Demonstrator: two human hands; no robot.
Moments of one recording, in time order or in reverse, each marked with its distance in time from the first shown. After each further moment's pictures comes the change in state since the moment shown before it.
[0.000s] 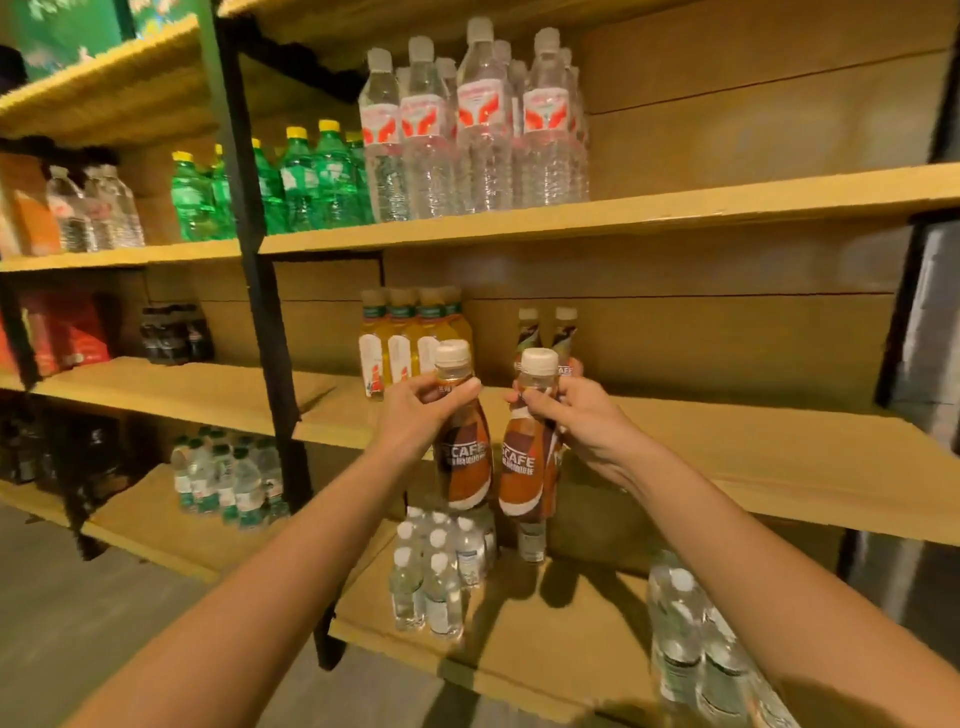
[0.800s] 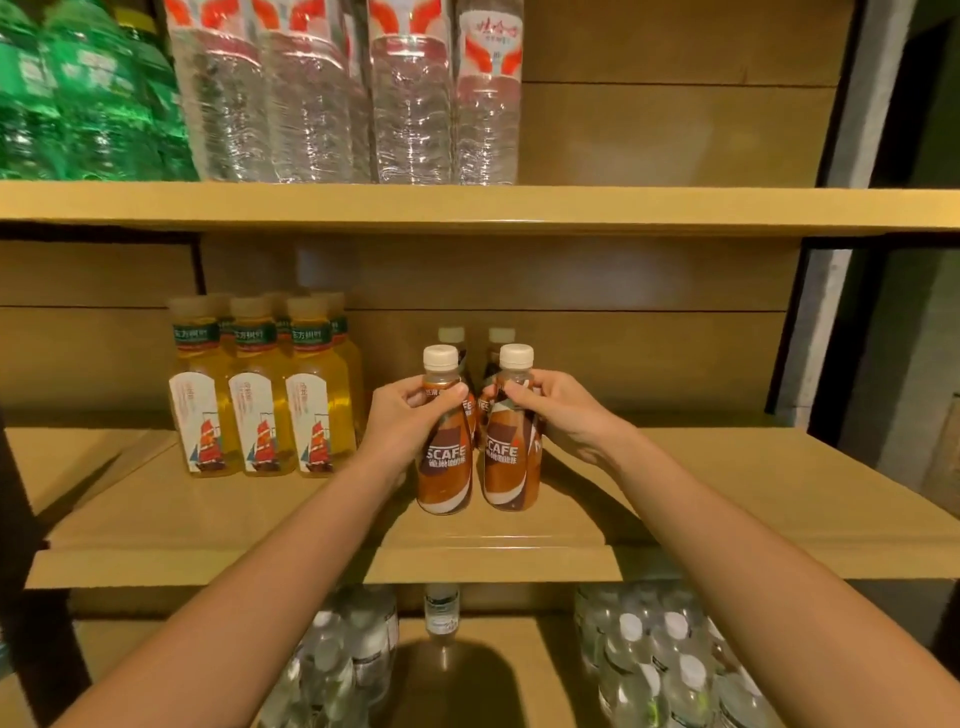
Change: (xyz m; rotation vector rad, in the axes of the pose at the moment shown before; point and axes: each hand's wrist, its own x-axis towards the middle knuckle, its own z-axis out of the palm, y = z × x) left_hand 0.189 -0.070 0.065 -0.145 -0.323 -0.008; right_hand 0.145 0.041 -0.058 -0.187 0.242 0.120
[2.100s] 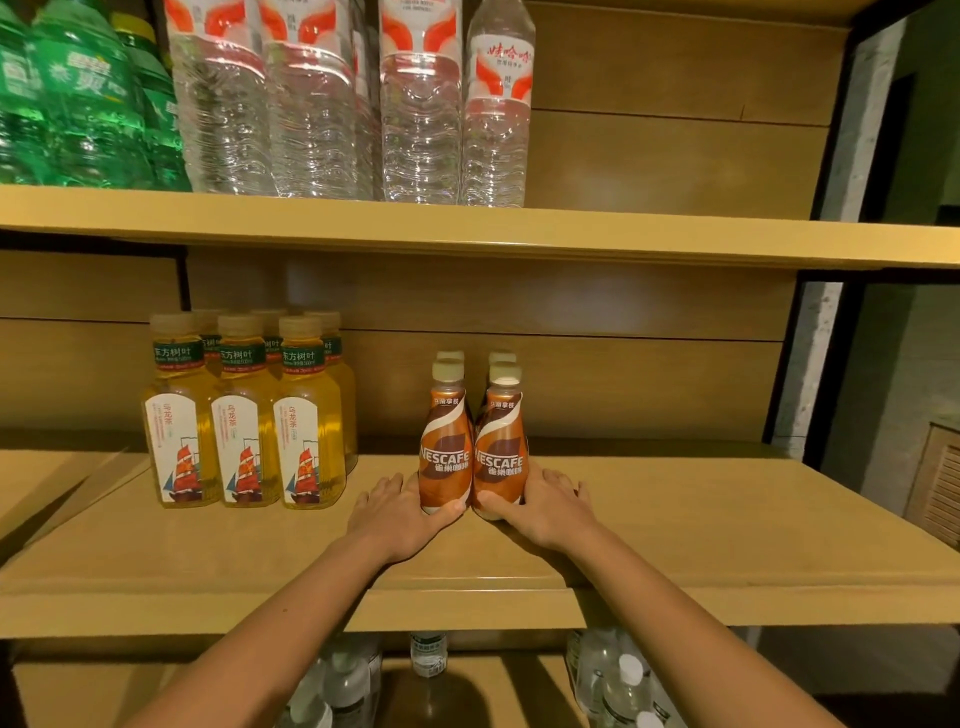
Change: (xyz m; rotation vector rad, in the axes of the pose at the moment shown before) left_hand 0.037 -0.096 -0.007 1.136 -0.318 -0.015; right_hand 0.012 0.080 0.022 -0.982 0.141 0.238
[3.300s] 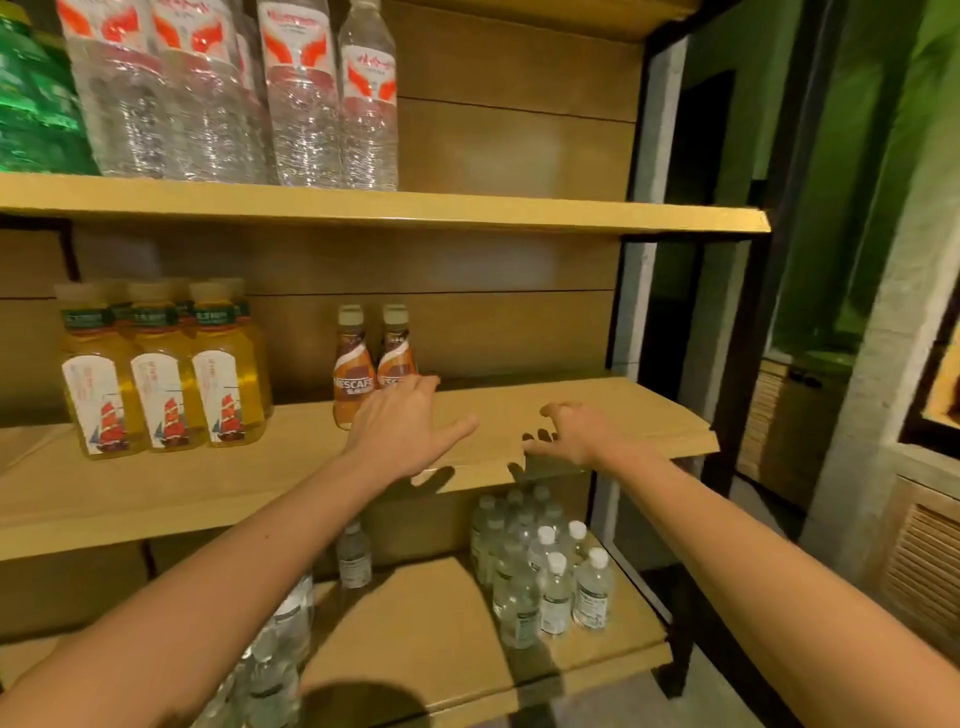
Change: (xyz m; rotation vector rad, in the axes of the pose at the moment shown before) left_hand -0.134 0.116 -0.057 -0.038 0.380 0.453; right_hand -0.158 0.065 -0.108 -0.277 0.055 0.129
